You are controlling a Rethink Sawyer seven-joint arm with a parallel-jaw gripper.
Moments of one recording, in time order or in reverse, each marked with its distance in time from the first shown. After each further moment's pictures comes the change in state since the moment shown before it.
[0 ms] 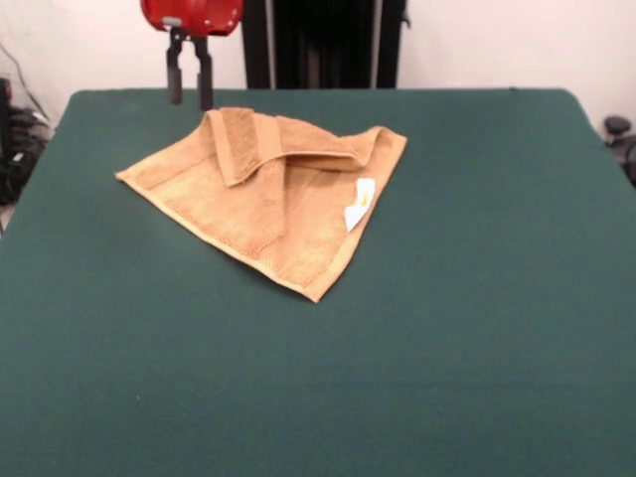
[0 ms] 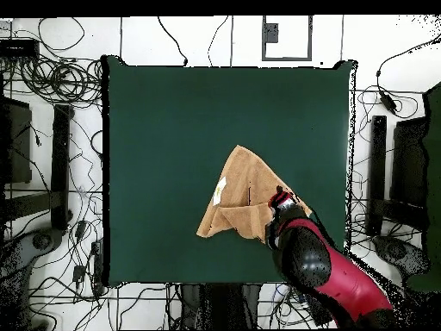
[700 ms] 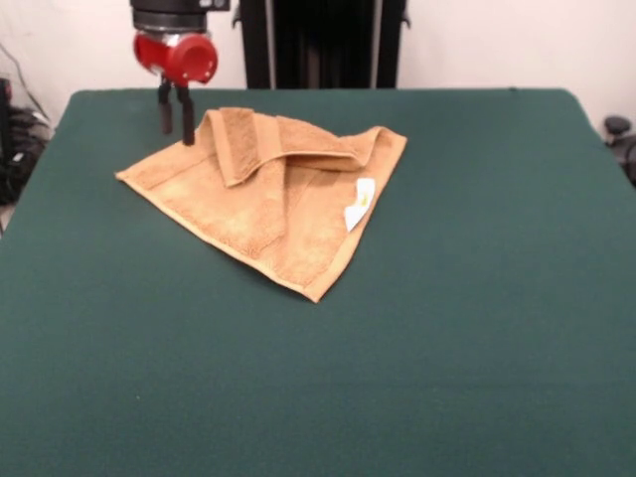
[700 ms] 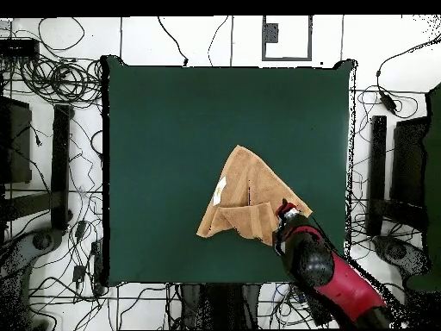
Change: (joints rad) arm -0.038 0.161 -0.083 -0.032 -0.018 -0.052 0.000
